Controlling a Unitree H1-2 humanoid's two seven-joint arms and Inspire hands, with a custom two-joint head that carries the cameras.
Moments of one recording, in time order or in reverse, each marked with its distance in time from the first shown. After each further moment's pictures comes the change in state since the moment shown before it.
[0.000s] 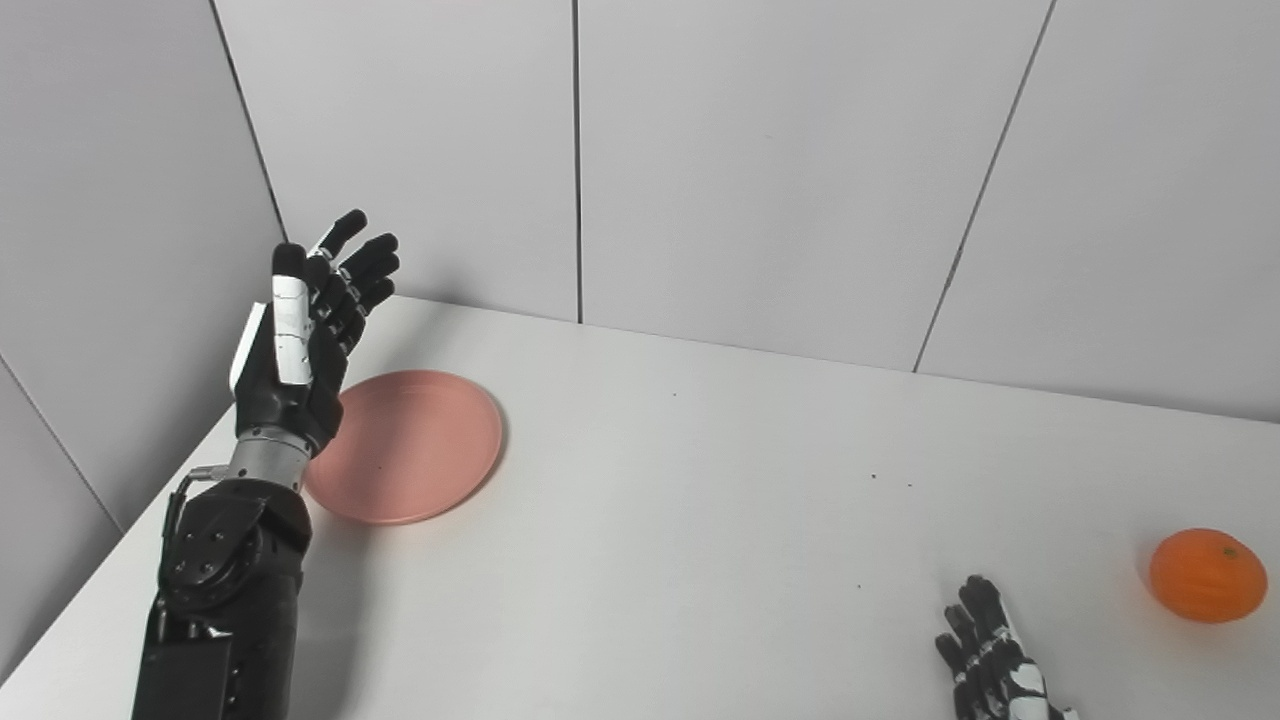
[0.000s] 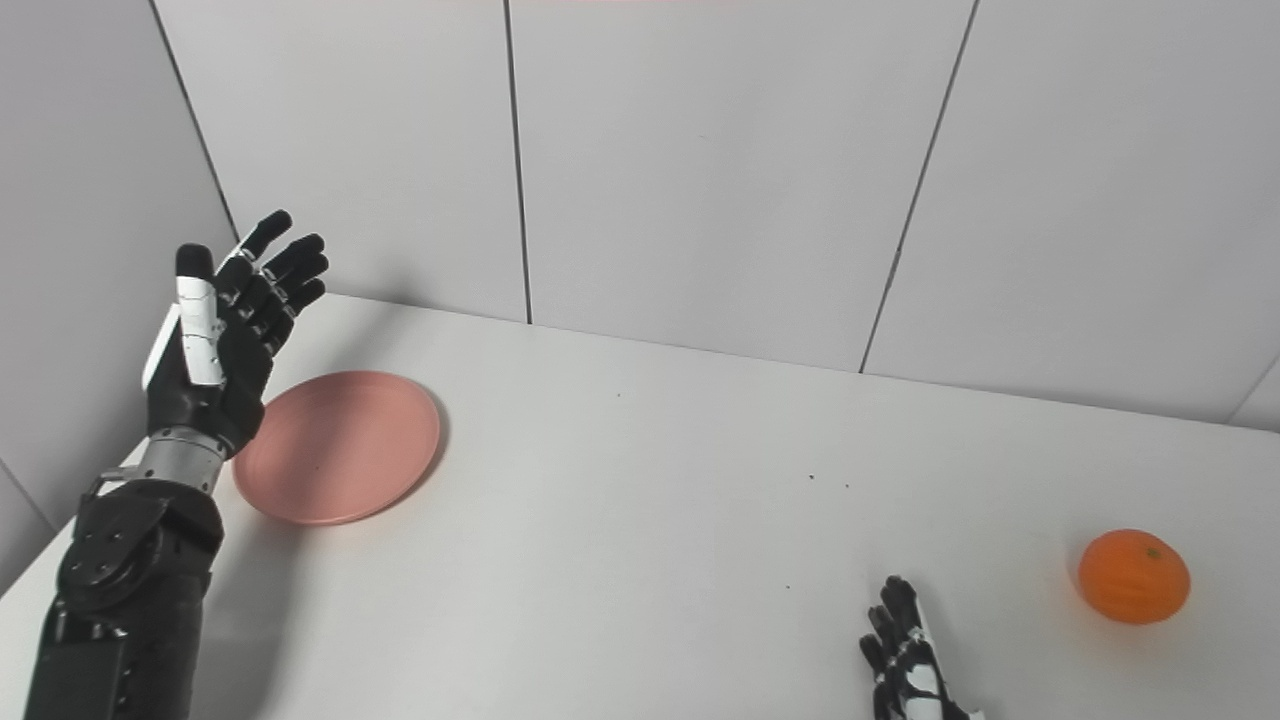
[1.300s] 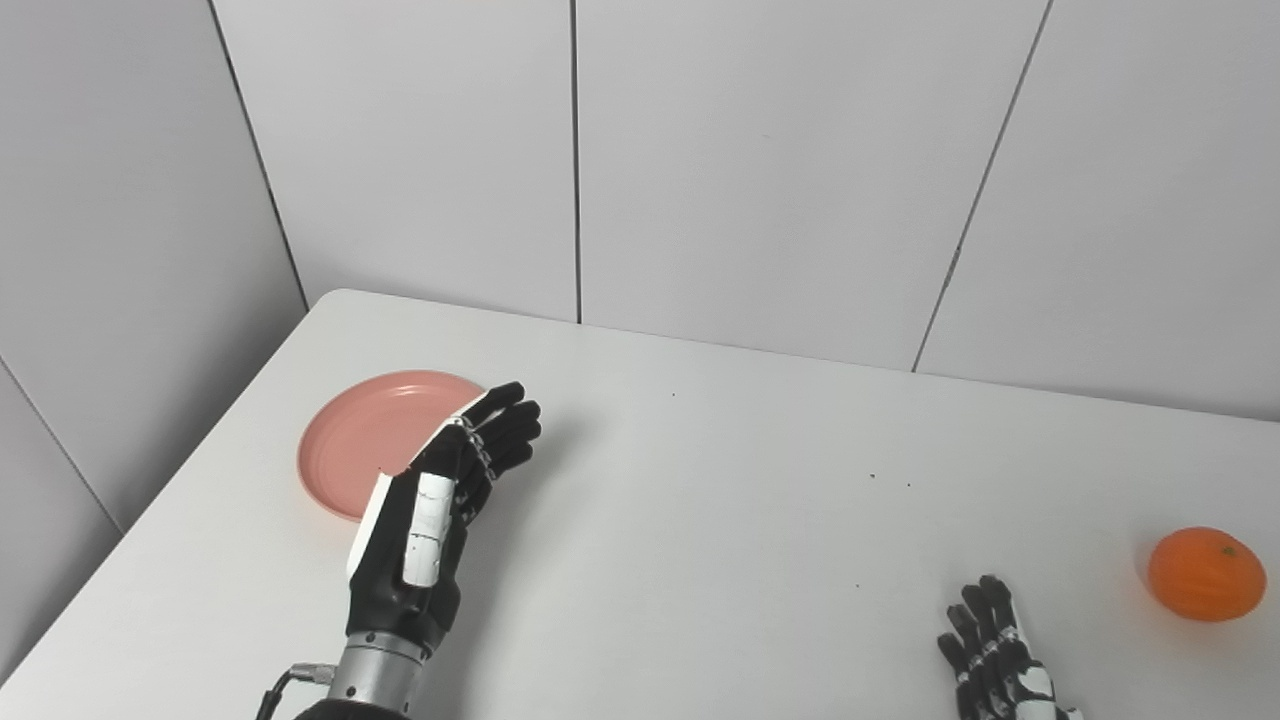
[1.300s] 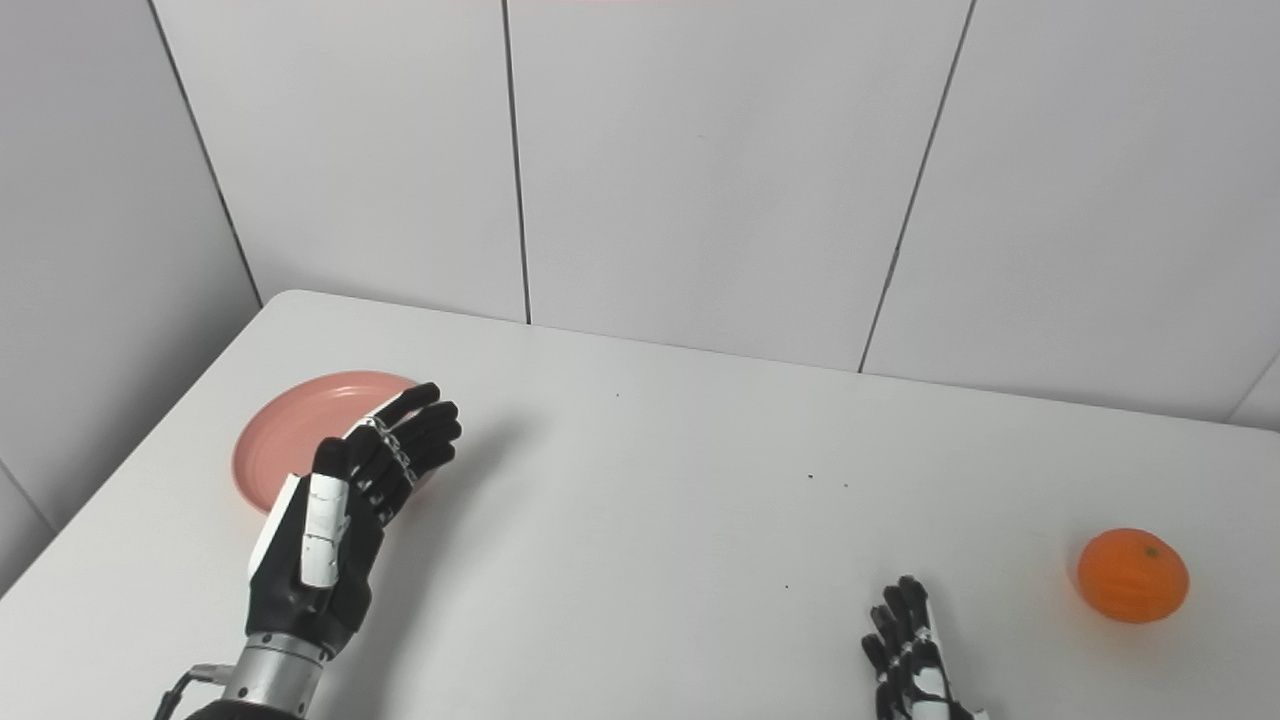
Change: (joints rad) left arm 0.362 -0.272 -0.225 -0.417 0.199 0.017 0.001; right arm 0.000 0.000 -0.016 -0.001 0.013 0.003 0.021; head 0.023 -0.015
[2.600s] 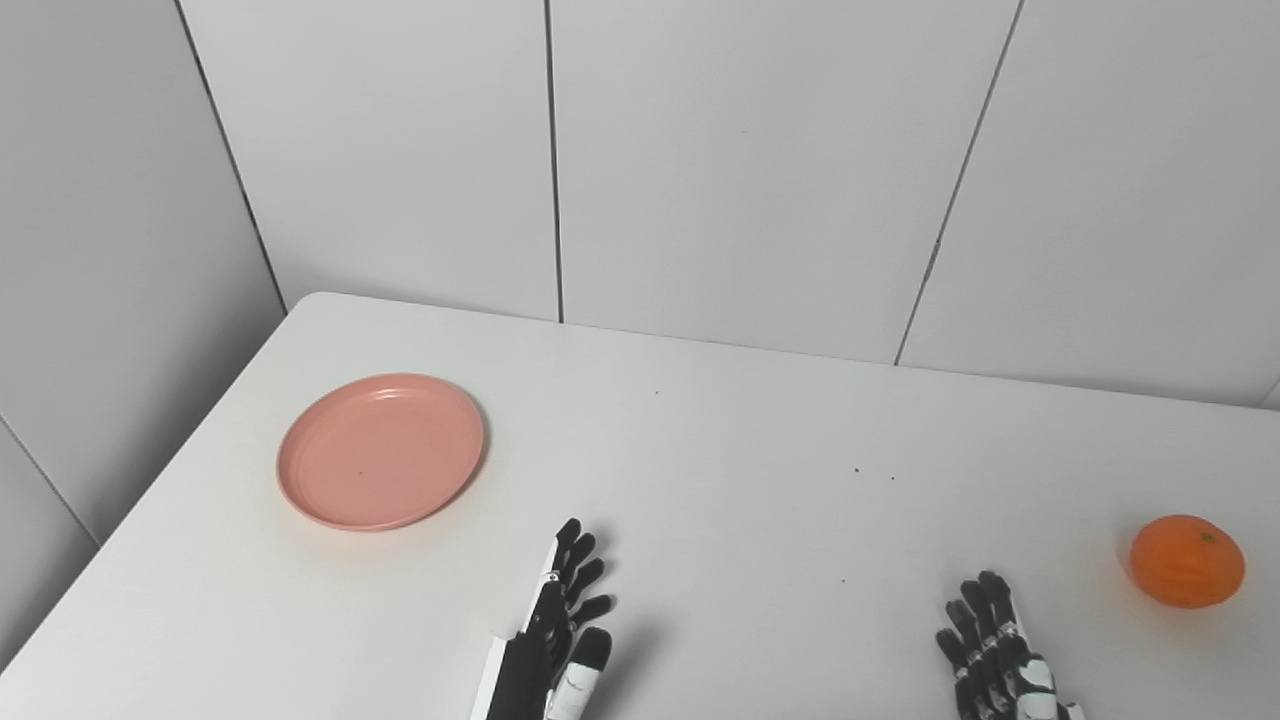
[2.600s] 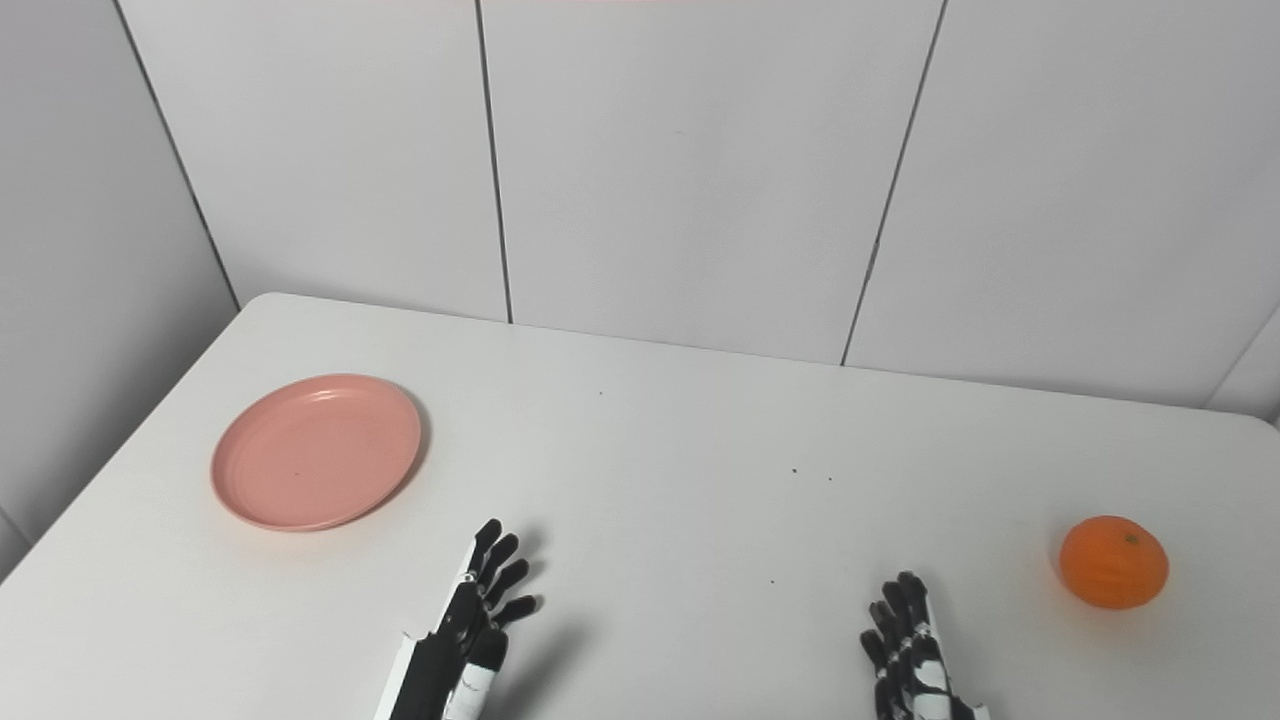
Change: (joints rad) left arm 0.309 -0.166 -0.233 0.290 0.362 -0.442 0.053; right arm -0.006 -0.003 -0.005 -0.007 0.009 0.016 0.002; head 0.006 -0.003
